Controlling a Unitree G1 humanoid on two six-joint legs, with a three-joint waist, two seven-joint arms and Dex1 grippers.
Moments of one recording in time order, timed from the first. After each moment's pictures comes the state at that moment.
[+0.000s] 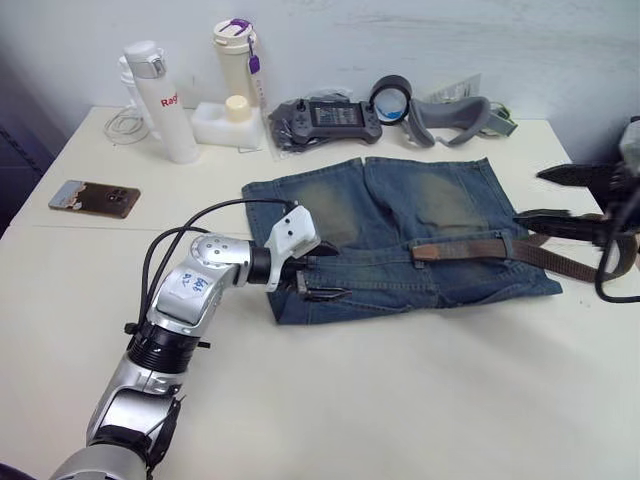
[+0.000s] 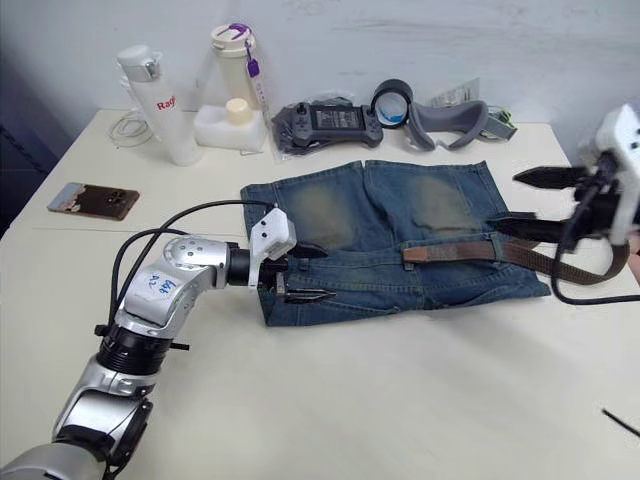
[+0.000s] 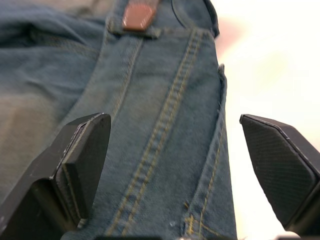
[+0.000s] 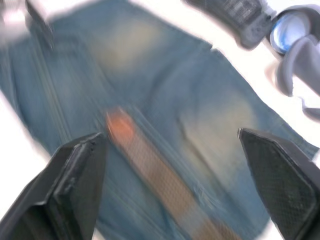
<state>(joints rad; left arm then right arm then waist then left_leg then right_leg) -0.66 0.44 -0.20 -0.08 -0.24 0.67 -0.96 -0.53 -1.02 -0.36 -0.04 0.66 0.89 1.10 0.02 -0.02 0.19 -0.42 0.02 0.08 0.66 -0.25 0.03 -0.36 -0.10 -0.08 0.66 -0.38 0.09</state>
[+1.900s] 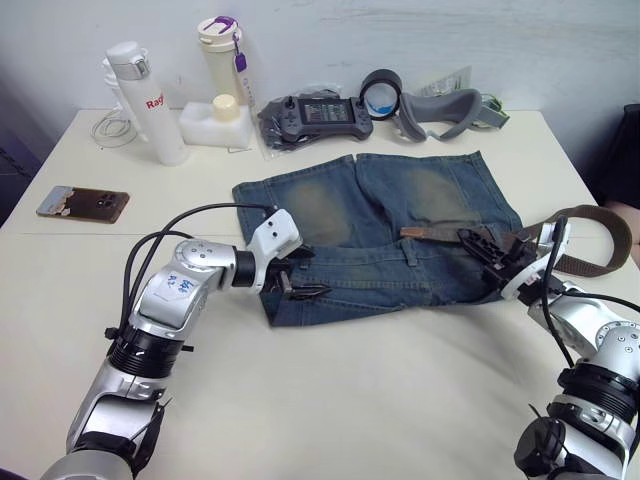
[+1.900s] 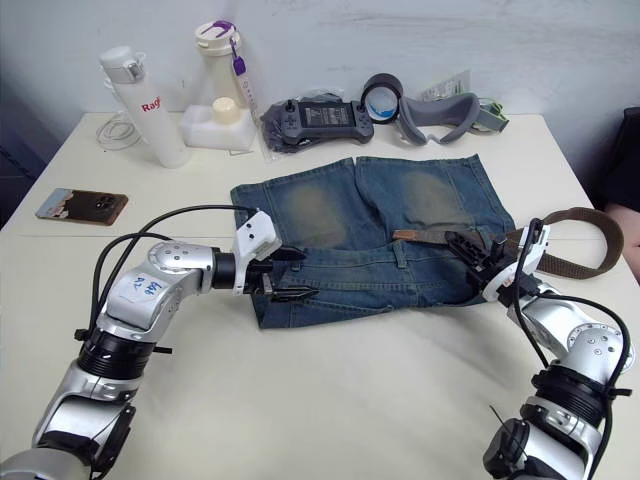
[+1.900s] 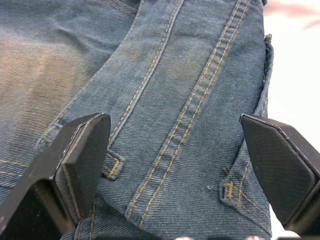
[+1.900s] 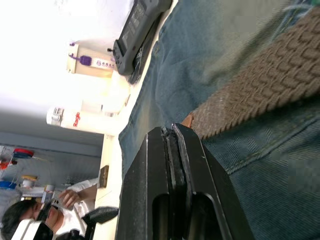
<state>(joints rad) -0.62 0.53 -0.20 -0.11 -0.25 0.75 -0.90 -0.48 -0.37 -0.75 0.20 1.34 1.18 0.09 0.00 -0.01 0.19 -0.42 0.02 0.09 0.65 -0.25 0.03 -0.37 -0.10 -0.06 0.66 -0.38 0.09</state>
